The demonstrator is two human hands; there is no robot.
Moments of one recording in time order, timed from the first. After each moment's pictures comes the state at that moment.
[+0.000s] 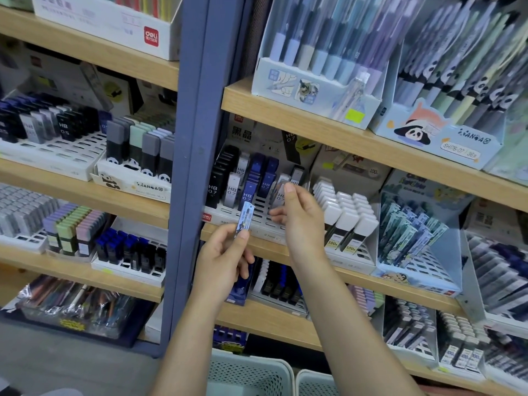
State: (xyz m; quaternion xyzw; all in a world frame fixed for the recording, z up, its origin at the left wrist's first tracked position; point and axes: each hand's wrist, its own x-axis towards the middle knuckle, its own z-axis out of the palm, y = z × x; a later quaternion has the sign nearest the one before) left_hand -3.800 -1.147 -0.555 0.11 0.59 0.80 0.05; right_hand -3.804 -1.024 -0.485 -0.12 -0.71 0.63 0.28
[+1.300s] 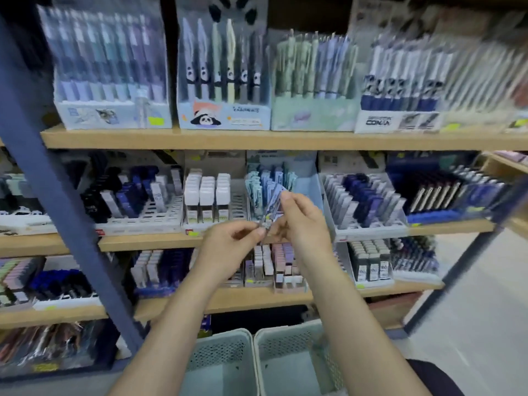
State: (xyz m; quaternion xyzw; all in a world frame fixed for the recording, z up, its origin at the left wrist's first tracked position) left_hand -3.675 -1.005 -0.473 0.30 0.77 0.56 0.06; right_hand -3.596 -0.883 -0.439 -0.15 -0.62 0.72 0.28
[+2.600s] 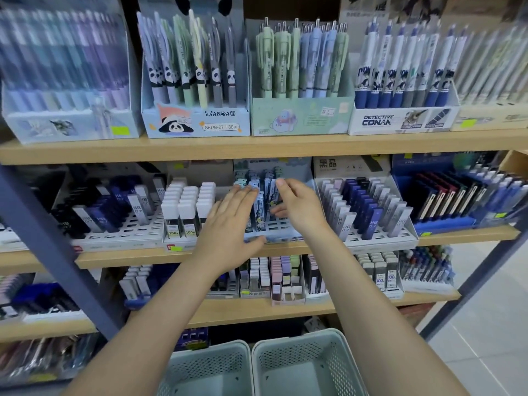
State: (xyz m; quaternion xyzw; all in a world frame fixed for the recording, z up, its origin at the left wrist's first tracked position) left_hand -3.733 -0.944 -0.477 0.46 0.86 0.19 -0.14; right_hand -3.674 -0.782 -0.450 -0.16 -0.76 0.57 0.27
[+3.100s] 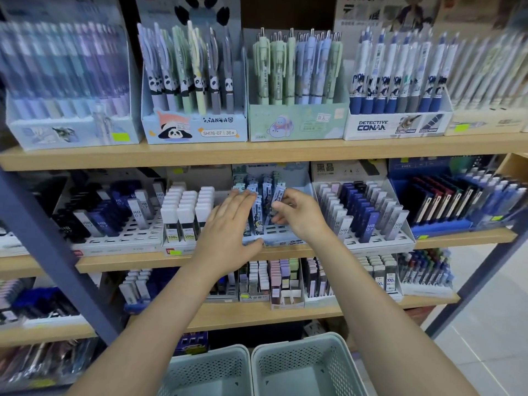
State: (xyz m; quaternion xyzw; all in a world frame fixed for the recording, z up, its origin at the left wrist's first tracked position) left_hand -3.731 -0.943 -0.476 0.45 0.86 0.20 -0.14; right_hand -3.674 -0.764 -0.461 -0.14 -0.81 0.52 0.22
